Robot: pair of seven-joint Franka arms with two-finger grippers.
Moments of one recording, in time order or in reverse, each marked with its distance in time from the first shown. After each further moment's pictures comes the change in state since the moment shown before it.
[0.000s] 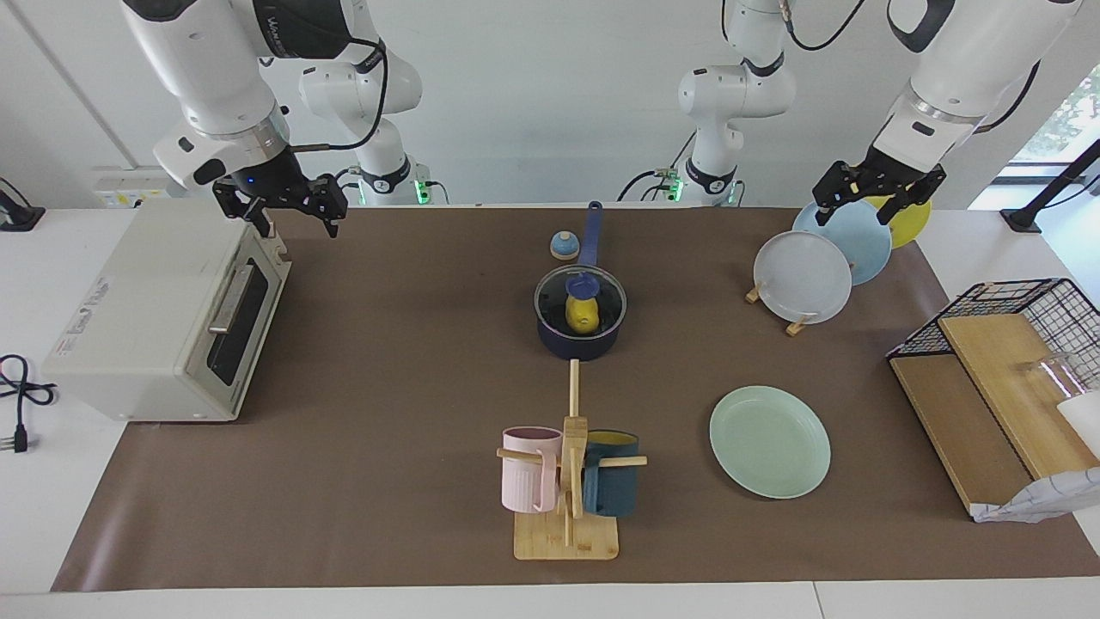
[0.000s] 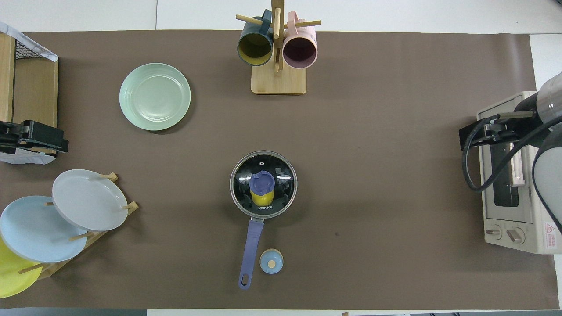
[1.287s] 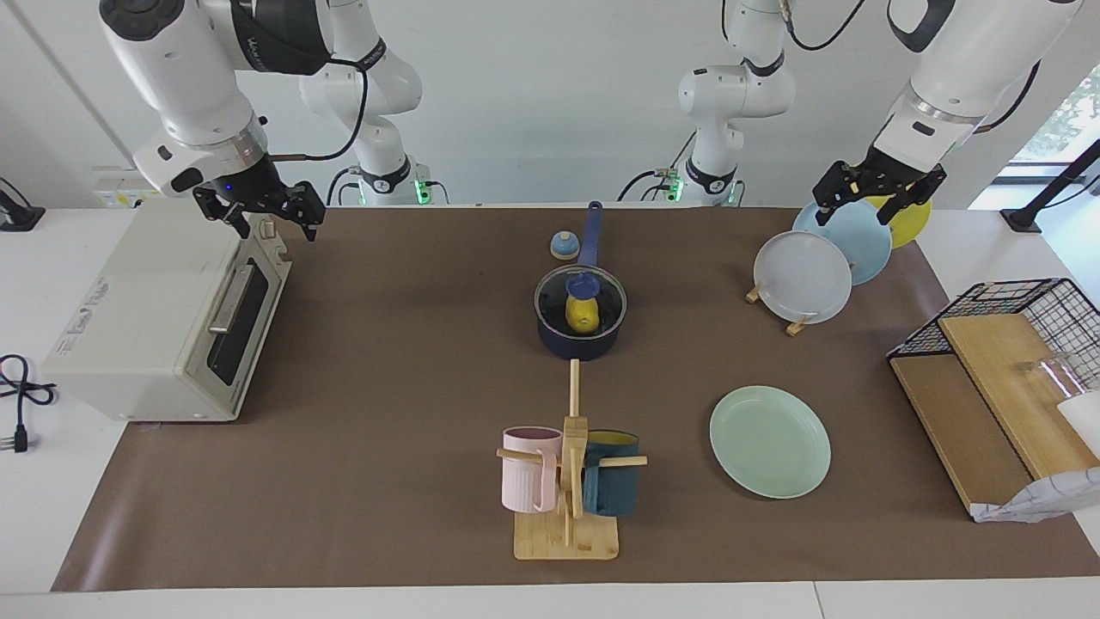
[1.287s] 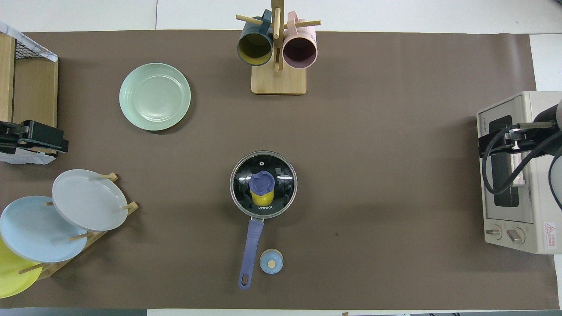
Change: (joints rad) left arm 0.000 0.000 0.000 0.000 0.000 0.000 0.000; right arm -0.061 -0.014 -0.006 -0.053 -0.024 0.026 -0.021
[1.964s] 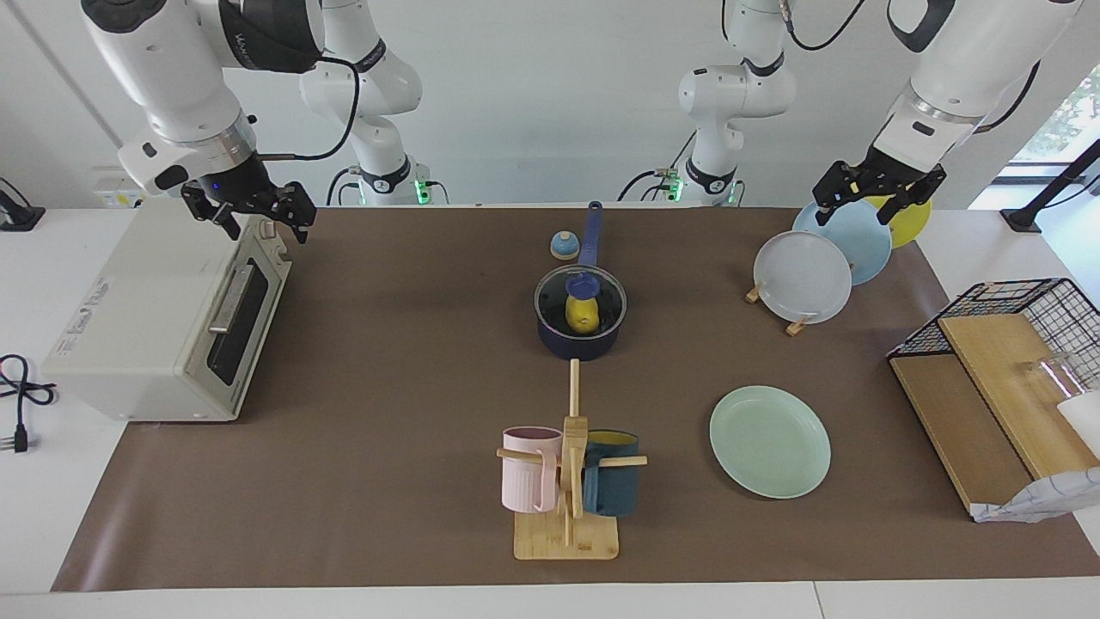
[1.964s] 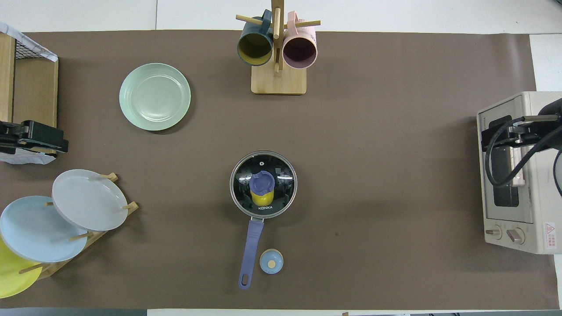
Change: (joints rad) left arm 0.000 0.000 0.000 0.000 0.000 0.000 0.000; right arm -0.006 0.024 0.007 0.034 0.000 0.002 0.000
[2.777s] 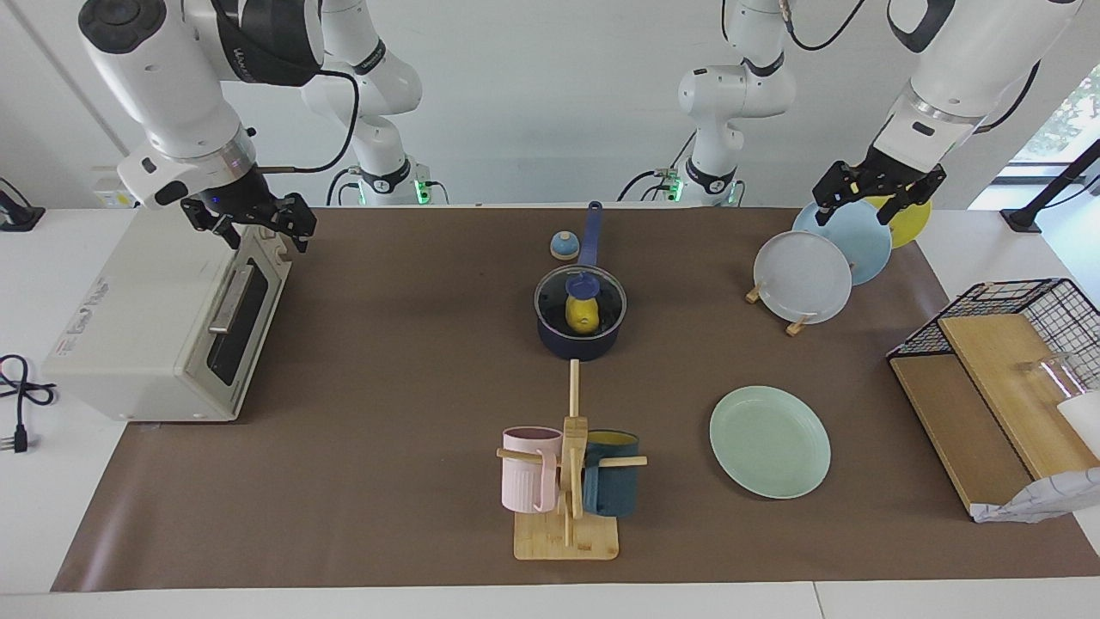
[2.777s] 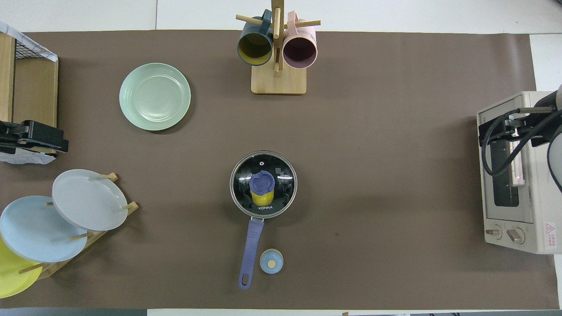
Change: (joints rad) left arm 0.000 0.000 0.000 0.000 0.000 0.000 0.000; right arm 0.002 0.042 -0.001 0.046 0.000 -0.015 0.000
